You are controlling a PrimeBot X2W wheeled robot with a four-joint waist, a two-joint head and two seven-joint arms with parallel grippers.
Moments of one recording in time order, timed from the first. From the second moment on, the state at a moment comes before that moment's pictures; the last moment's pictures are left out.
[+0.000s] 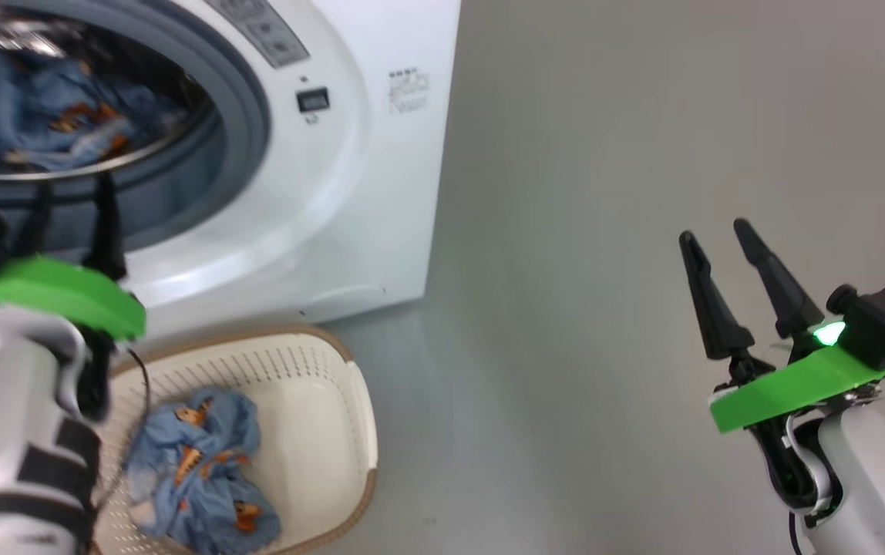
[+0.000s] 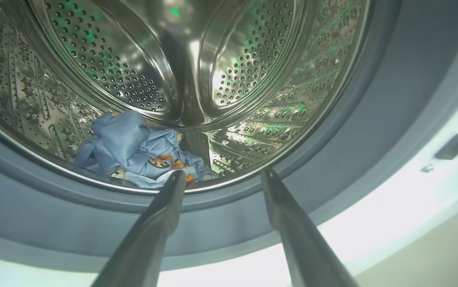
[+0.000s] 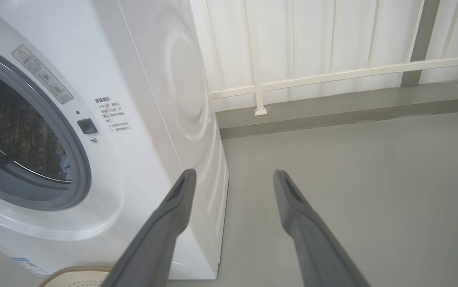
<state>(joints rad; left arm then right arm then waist) -0.84 0.29 -0.23 0.95 -0.59 -0.13 -0.25 -0.33 -0.28 0.27 0.23 0.56 0.13 -0.26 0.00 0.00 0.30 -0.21</state>
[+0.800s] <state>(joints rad) -0.31 0.27 -0.18 0.46 -0.52 -0.01 -0.26 -0.25 -0.28 0.26 0.25 0.56 0.13 -0.26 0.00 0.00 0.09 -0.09</state>
